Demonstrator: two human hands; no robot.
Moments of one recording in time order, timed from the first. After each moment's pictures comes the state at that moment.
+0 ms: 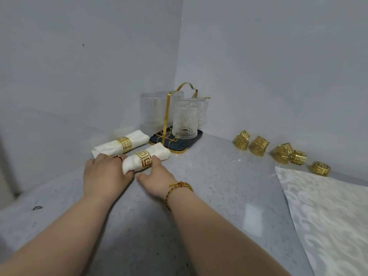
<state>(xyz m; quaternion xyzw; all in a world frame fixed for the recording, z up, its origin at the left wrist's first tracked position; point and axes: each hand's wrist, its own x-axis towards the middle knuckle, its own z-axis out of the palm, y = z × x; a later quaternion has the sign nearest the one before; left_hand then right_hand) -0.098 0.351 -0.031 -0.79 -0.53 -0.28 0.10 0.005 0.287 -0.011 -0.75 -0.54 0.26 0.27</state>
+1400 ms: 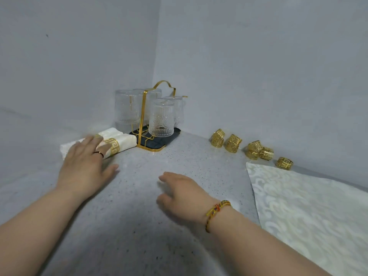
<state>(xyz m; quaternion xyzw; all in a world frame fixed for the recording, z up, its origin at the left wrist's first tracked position) -0.091 0.356 -0.029 -0.86 -0.39 -0.33 0.06 0.051 0.183 0.010 -0.77 -0.63 0.10 0.11</state>
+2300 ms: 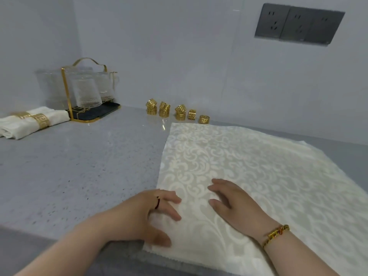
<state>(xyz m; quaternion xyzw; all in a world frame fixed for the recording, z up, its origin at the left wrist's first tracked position) -0.029 0.034 -0.028 -0.92 0.00 -0.01 -0.40 0.127 -0.145 -0.027 -0.85 -0.48 0.04 0.21</state>
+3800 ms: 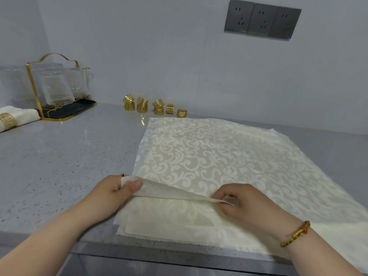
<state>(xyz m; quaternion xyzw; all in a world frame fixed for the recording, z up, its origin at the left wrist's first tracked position) -0.024 0.019 -0.028 -0.85 -0.15 -0.18 -0.47 0.112 -0.220 -0.001 -0.85 -0.44 0.11 0.25</state>
